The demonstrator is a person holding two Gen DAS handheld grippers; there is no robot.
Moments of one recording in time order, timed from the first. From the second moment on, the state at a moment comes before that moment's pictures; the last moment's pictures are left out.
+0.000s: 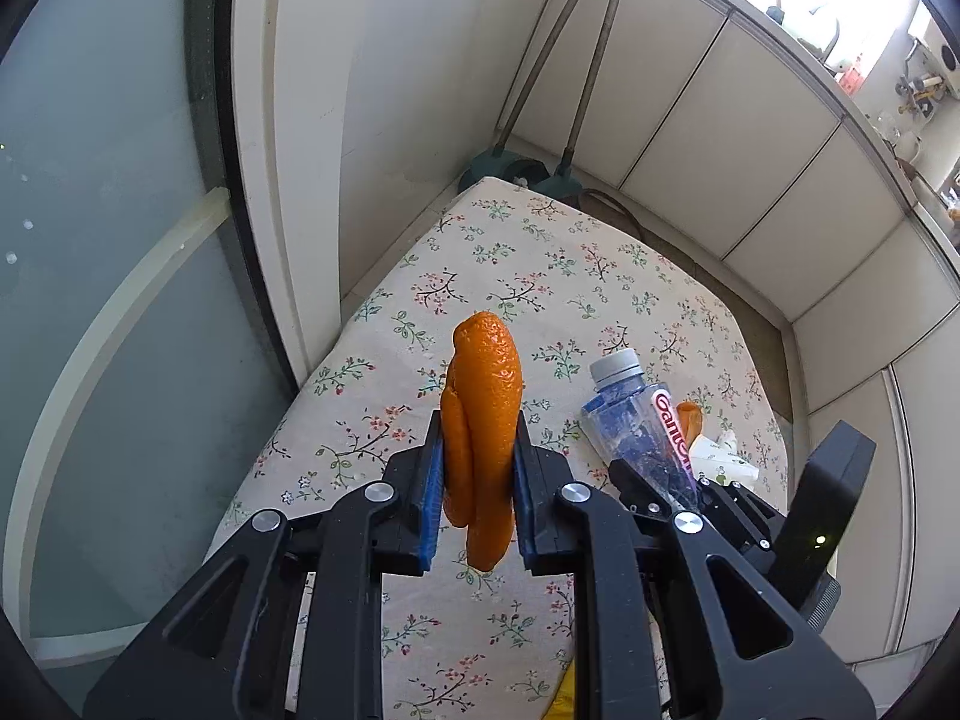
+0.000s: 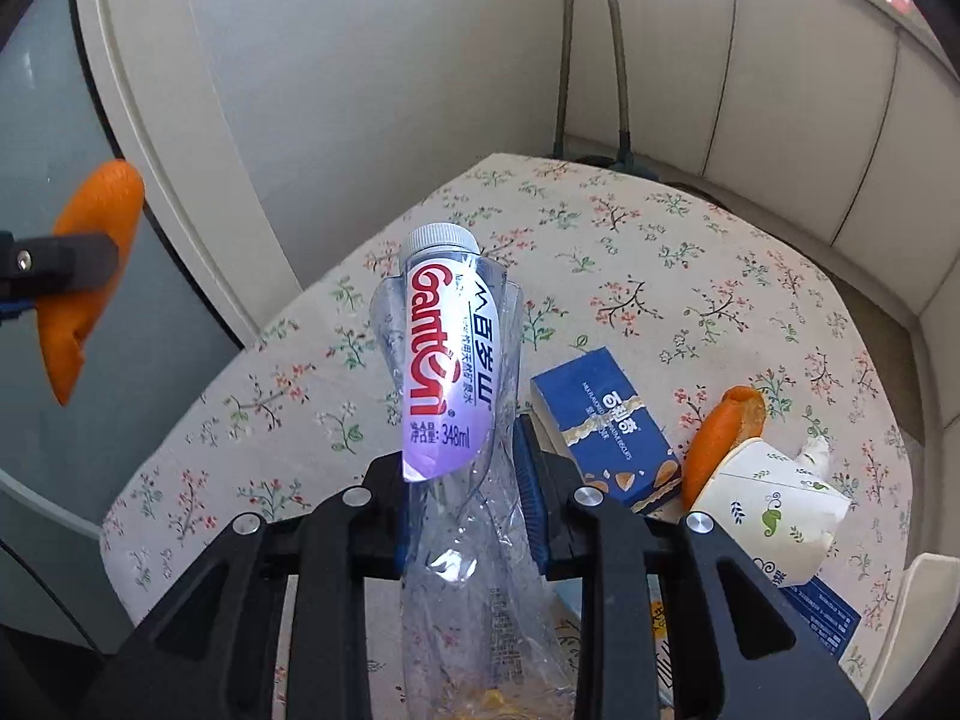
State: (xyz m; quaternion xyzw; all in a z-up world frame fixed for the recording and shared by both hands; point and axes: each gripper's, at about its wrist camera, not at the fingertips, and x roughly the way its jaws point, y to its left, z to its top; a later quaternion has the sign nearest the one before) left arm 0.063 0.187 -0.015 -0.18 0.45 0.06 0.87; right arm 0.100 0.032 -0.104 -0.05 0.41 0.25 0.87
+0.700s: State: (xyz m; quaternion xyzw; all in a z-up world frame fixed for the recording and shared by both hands) left arm 0.063 0.078 0.003 -0.17 0.39 -0.05 0.90; right arm 0.055 -0.115 -0.031 0.02 0.33 0.12 0.94
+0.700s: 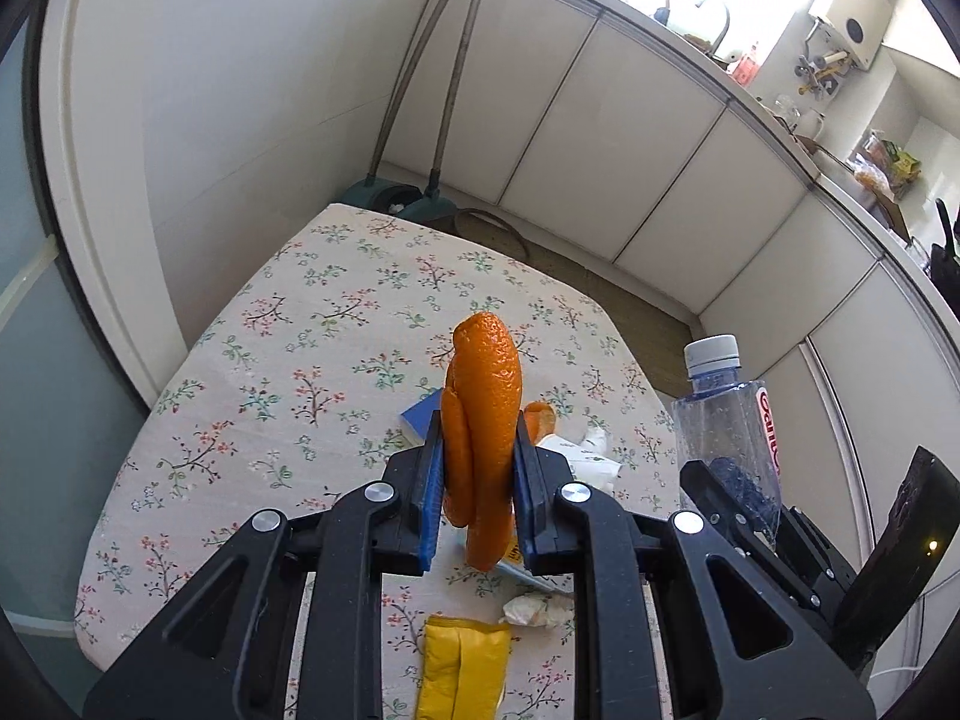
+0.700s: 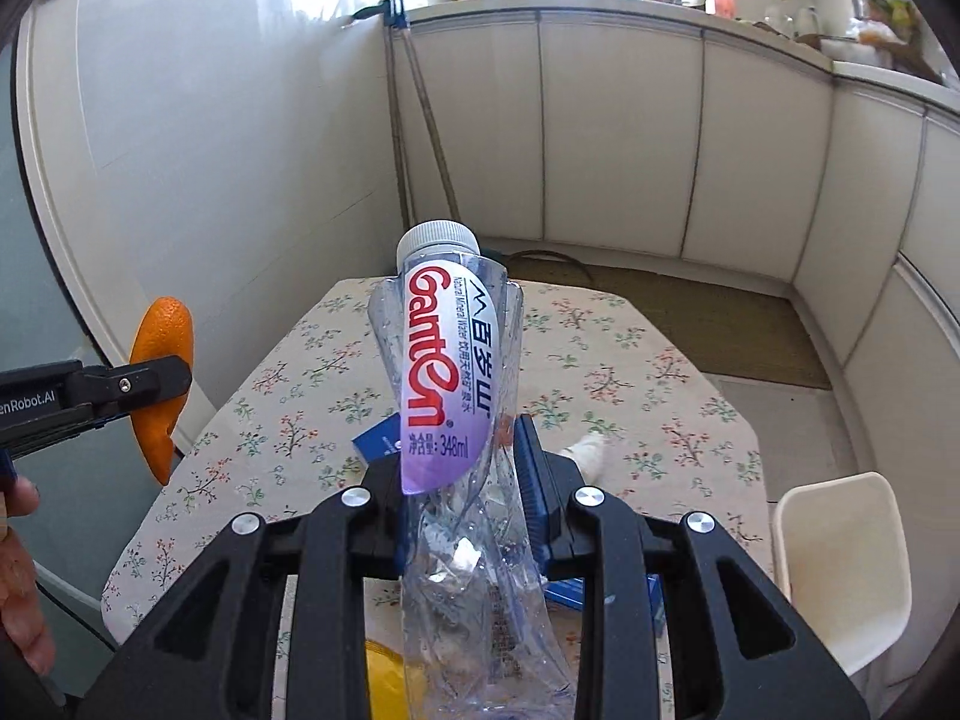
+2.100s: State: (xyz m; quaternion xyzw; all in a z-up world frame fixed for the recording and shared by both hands) left arm 0.063 -0.097 -0.037 -0.09 0.41 -0.15 0.89; right arm 0.008 -0.424 -0.055 0.17 0.34 -0.25 0.89
